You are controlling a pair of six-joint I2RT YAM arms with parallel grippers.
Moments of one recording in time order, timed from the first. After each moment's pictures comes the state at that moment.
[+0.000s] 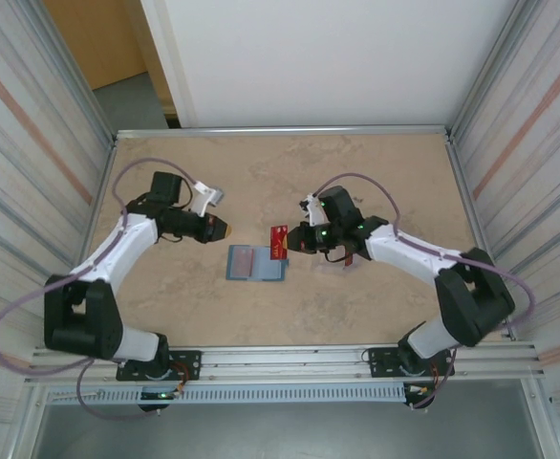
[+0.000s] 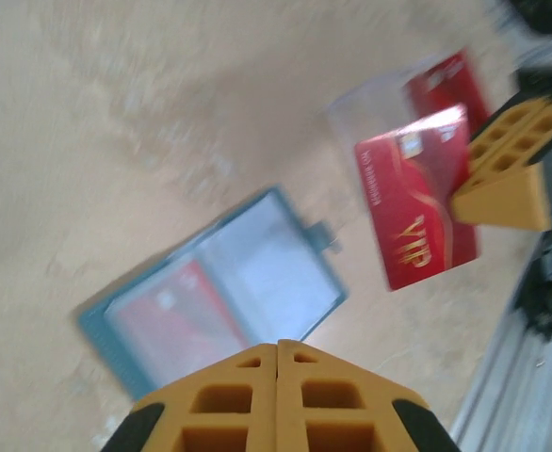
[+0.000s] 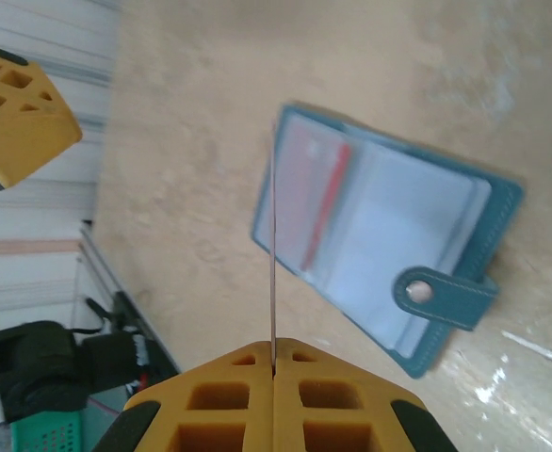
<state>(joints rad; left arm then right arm) -0.19 1.43 1.00 -0.68 0.71 0.20 0.63 1.53 0.93 -0.22 -0.56 0.67</state>
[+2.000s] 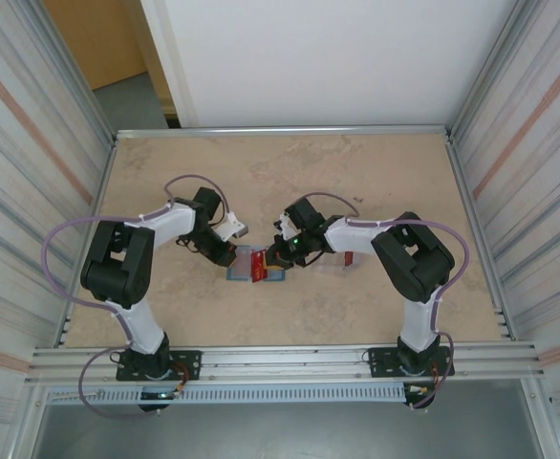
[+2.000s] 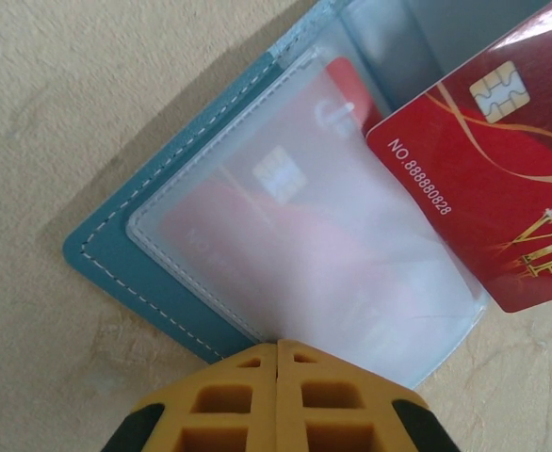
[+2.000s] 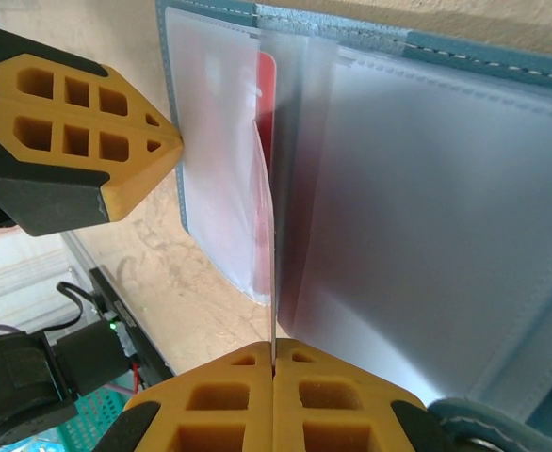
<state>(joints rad) -0.32 1.77 1.04 -0.76 0.40 0.41 0.71 1.90 1.06 -0.17 -0.68 0.80</state>
